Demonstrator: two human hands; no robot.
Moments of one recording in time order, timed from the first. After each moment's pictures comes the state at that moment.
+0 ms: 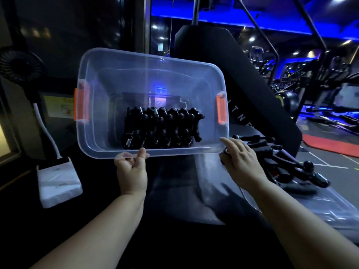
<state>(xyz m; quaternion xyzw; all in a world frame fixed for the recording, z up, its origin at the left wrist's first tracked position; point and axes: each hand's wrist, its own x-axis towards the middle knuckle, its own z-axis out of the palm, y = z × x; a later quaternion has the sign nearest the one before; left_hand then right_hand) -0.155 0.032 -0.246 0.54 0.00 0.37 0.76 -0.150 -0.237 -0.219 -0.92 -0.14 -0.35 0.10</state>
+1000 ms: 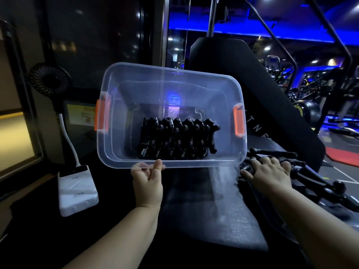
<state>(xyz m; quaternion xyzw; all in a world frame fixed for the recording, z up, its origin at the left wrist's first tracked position) -0.151 0.031 -0.248 0.53 -0.01 0.37 0.76 -0.104 -0.268 -0.223 -0.97 0.10 -0.19 -0.11</state>
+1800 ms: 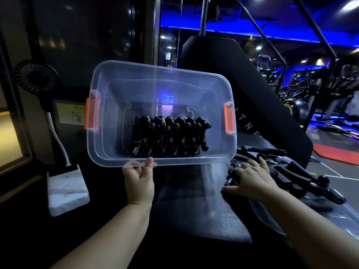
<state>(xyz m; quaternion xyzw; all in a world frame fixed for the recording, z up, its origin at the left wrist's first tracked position) -0.151 0.031 -0.248 0.54 -0.01 0.37 0.75 -0.140 -0.247 -0.213 -0.99 -0.03 -0.12 -0.11</state>
